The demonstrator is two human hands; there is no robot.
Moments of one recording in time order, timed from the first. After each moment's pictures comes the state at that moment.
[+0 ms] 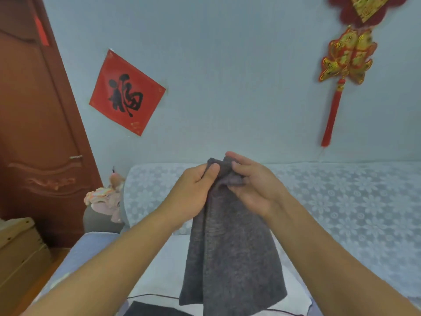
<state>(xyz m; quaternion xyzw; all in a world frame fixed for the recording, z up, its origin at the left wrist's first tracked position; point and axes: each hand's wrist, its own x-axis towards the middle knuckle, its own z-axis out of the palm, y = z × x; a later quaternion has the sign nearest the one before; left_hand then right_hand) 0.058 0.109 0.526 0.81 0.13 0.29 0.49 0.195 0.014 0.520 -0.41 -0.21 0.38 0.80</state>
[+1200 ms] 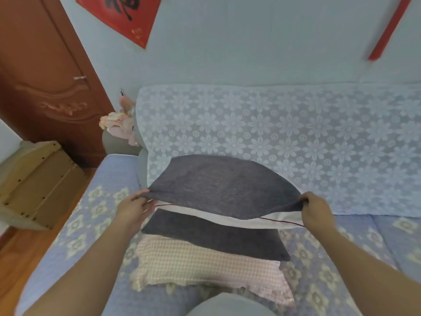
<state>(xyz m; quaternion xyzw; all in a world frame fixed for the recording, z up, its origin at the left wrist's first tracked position) -0.089 0.241 0.232 0.45 0.54 0.25 0.66 0.246 -0.116 0.199 -0.94 -0.22 0.06 0.26</state>
